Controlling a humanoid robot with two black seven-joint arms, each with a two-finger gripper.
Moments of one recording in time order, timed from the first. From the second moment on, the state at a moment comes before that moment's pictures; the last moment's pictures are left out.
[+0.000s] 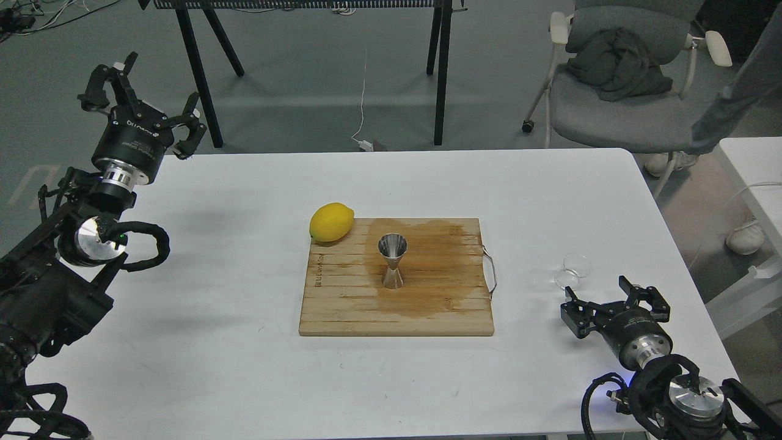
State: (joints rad) left arm -0.67 0.35 -0.99 -0.65 0.08 -0.49 -0.40; right arm -0.01 -0.27 1.19 1.17 0.43 0.03 0.08
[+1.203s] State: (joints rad) left arm -0.67 0.35 -0.98 -0.64 0.08 -0.49 -0.40; right arm 0.15 -0.16 1.09 0.94 0.42 0.09 0.08
